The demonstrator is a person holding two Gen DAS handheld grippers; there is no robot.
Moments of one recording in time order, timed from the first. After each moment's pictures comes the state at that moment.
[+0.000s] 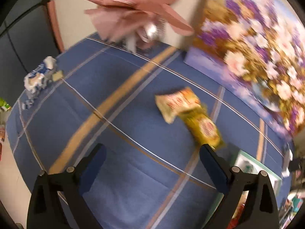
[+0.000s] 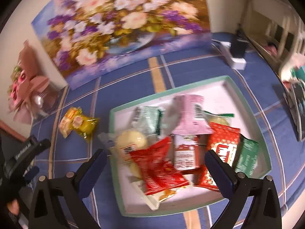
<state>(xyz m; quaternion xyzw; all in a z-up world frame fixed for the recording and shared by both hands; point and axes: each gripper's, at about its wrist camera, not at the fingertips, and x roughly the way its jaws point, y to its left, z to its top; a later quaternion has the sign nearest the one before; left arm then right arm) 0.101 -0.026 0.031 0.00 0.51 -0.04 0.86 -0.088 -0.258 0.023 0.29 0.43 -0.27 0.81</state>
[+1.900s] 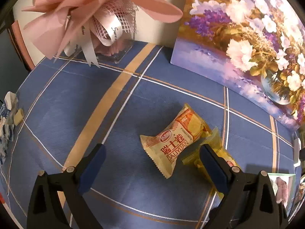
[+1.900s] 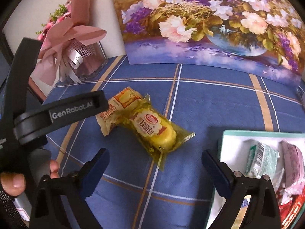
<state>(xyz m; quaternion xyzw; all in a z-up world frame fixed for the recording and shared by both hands) 0.204 -0.059 -0.033 0.06 0.52 -0.14 0.84 0.080 -0.167 -0.035 0.18 0.45 -0.13 0.87</state>
